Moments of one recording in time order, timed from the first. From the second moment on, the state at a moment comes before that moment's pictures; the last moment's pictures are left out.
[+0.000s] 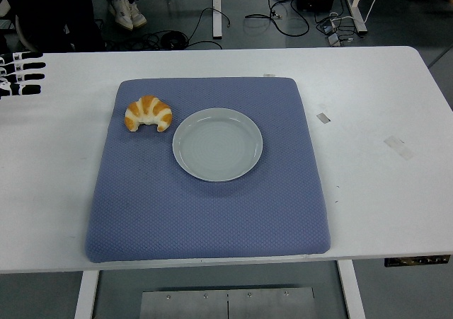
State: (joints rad) left arm -1.09 0.88 -0.04 -0.79 0.05 -0.61 -0.12; right arm -0.10 0.00 0.11 0.11 -0.10 -0.10 0.21
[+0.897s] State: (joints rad) left arm -1.18 0.80 -0.01 -0.79 0.25 -0.53 -0.11; right arm -0.10 0.00 0.11 0.11 -0.10 -0.10 0.21
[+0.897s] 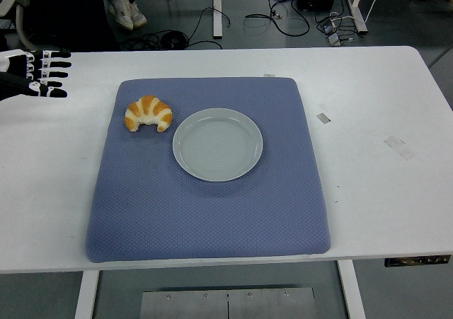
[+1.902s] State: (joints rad) left arm -1.39 0.65 0.26 -0.79 0.43 -0.33 -0.12; right arm -0.10 0.00 0.11 0.11 -0.10 -0.10 0.21
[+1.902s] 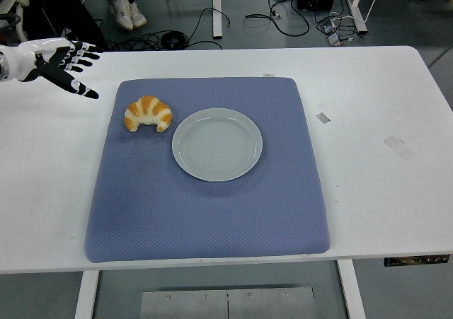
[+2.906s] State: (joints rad) left arm -1.43 0.48 0.34 -0.79 0.70 -0.15 -0.12; right arm -0.10 0.00 0.11 0.11 -0.10 -0.10 0.21
